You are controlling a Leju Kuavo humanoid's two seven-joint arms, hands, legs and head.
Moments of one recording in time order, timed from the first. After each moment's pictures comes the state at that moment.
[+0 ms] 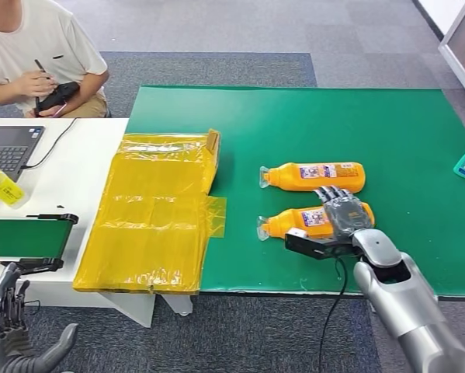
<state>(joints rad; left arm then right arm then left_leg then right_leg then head) 0.53 -0.36 0.30 -2.00 -0.22 -0.23 -0.69 -0.44 -0.23 0.31 -1.14 1.17 0.13 -0.06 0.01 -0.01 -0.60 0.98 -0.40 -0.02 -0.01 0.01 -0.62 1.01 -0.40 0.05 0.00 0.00</state>
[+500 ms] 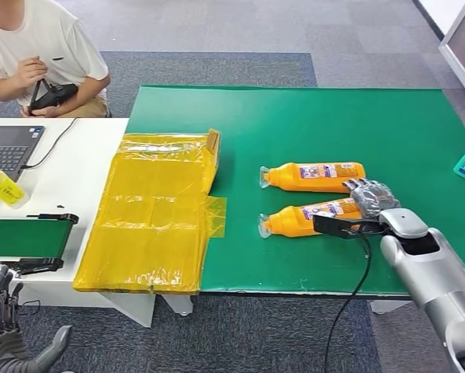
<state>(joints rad) 0.54 -0.36 0.32 -2.00 -0.20 -0.25 -0.70 -0.59 -0.33 0.38 -0.98 1.09 0.21 -0.04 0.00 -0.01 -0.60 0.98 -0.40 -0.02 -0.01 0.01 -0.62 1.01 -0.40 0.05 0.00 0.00</state>
